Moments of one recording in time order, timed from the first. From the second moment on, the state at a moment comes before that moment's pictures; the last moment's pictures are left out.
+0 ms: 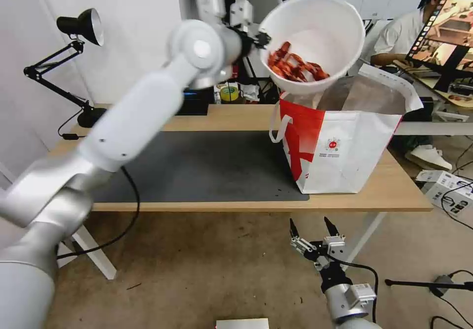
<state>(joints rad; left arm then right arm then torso) -0.20 -1.31 0.37 -1.41 -1.50 0.49 -0.57 -1.65 1.09 0.26 2.07 0.31 0.19 0.32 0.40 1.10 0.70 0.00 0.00</state>
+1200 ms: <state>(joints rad) -0.17 -1.40 0.59 -1.31 -1.13 0.43 -0.44 -1.65 1.09 0.26 2.07 0.31 0.19 0.32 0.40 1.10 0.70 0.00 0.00</state>
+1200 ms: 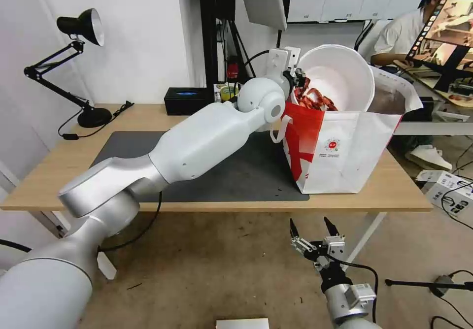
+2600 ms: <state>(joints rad) 0.12 -1.05 0.44 -1.65 -1.09 0.09 -0.34 -1.65 1.09 0.26 2.07 0.31 0.19 0.32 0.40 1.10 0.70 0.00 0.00</state>
